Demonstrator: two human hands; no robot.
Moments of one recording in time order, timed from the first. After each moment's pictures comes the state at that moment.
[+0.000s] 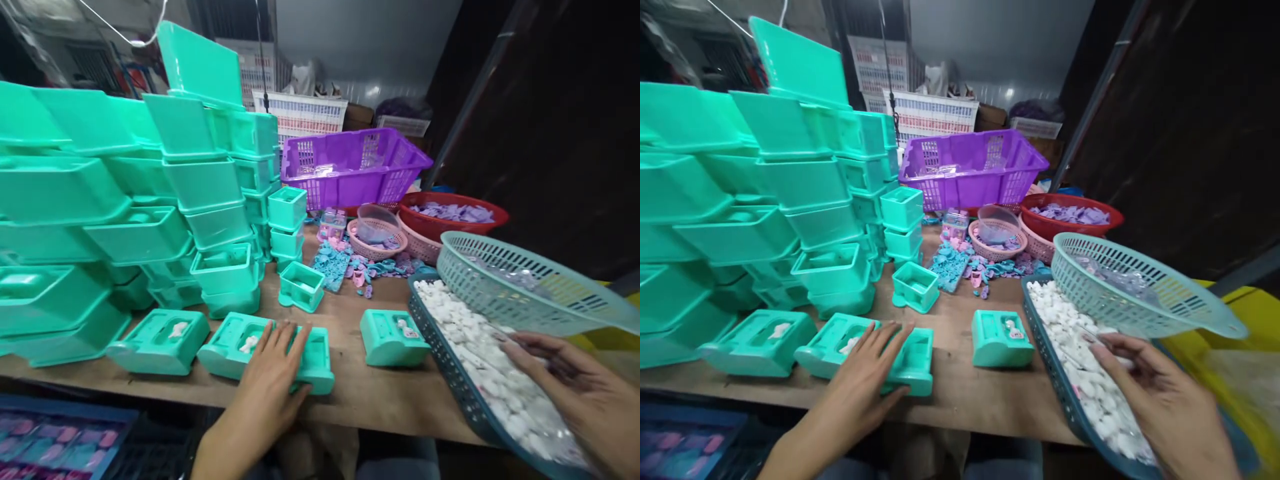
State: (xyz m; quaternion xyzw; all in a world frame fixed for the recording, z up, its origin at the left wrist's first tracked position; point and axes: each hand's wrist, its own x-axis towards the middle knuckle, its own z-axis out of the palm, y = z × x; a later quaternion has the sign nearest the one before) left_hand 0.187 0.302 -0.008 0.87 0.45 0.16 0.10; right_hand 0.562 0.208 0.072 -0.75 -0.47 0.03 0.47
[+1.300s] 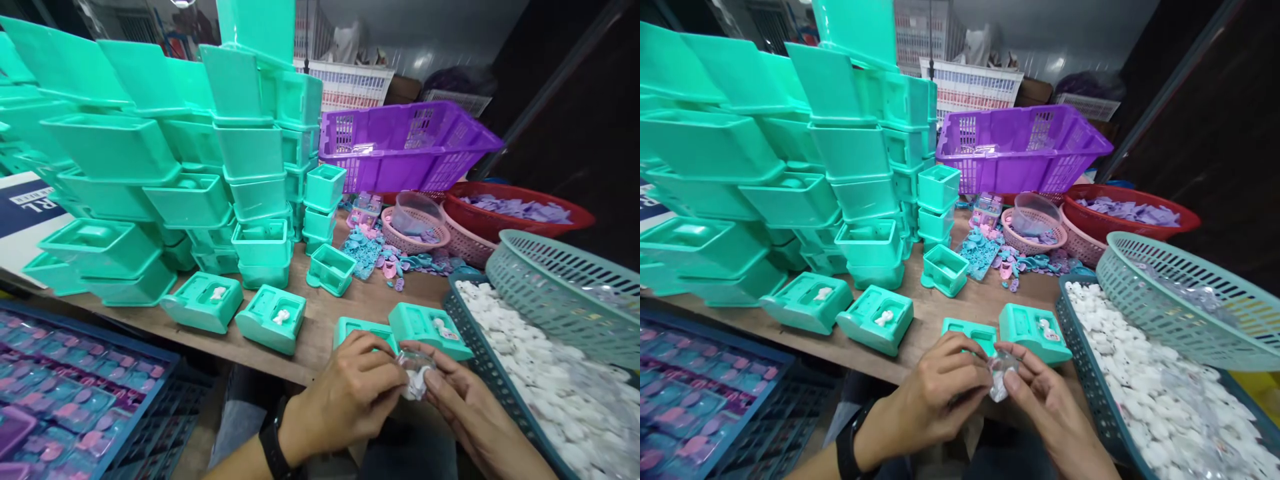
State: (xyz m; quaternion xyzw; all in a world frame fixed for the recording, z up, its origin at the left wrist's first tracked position) left_hand 0.238 0.283 -0.003 0.84 0.18 0.48 0.20; right_hand 0.448 0.228 0.021 -0.58 -0.43 0.56 0.41
